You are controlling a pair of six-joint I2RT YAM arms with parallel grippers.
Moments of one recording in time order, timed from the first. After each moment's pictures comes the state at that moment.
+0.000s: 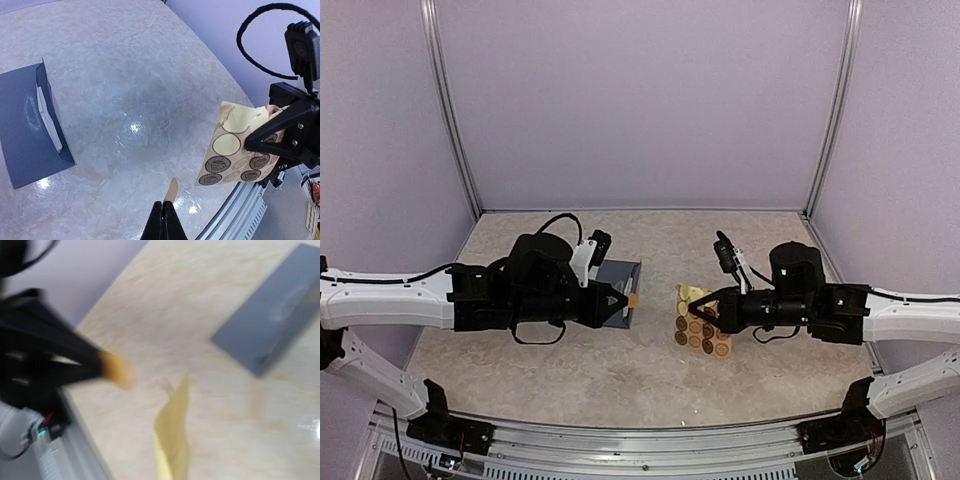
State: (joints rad) left arm -1.10 1.35 0.93 -0.11 -0.08 -0.59; right arm 0.97 1.12 0.68 0.06 -0.19 0.58
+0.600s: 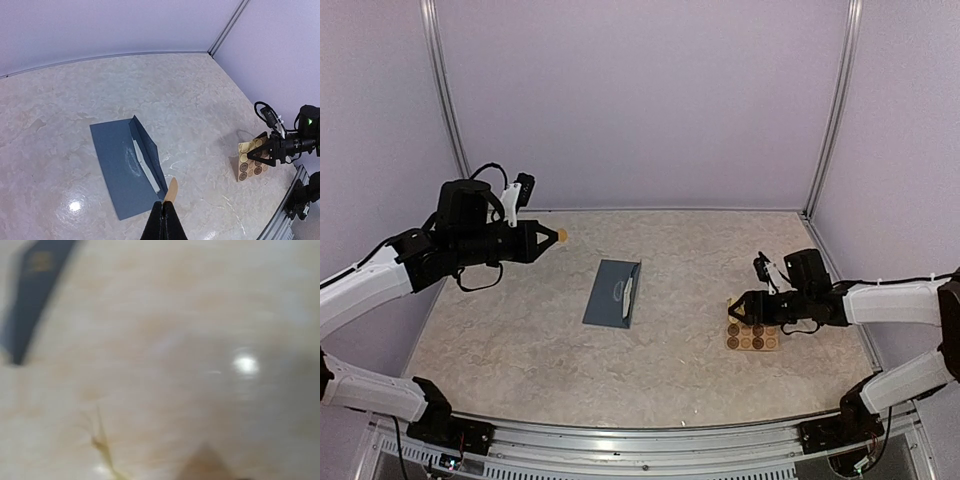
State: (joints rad) left arm -0.64 1.13 0.97 -0.27 0.09 -0.36; right arm 0.45 1.30 0.51 0.06 -0.34 0.43
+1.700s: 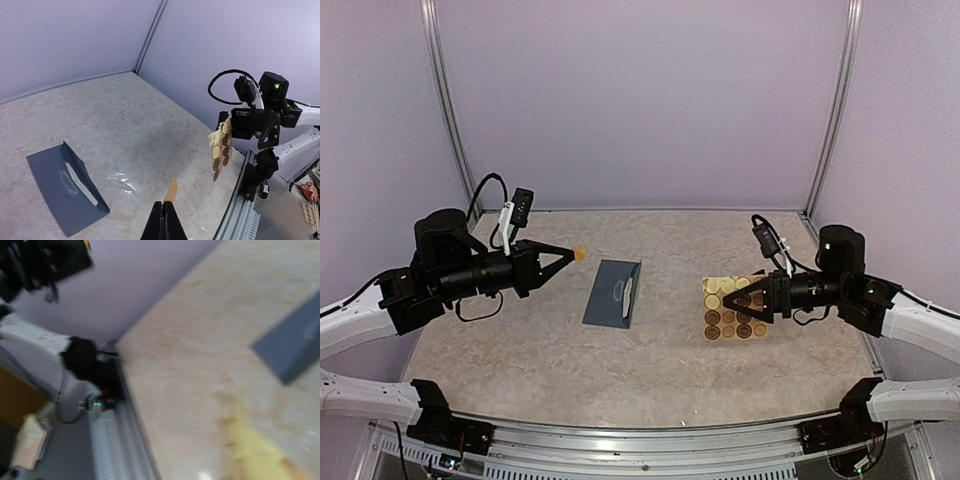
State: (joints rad) left arm -0.73 0.93 0.78 -0.03 0.25 -0.34; right arm 0.55 0.95 0.60 0.04 -0.83 0.42
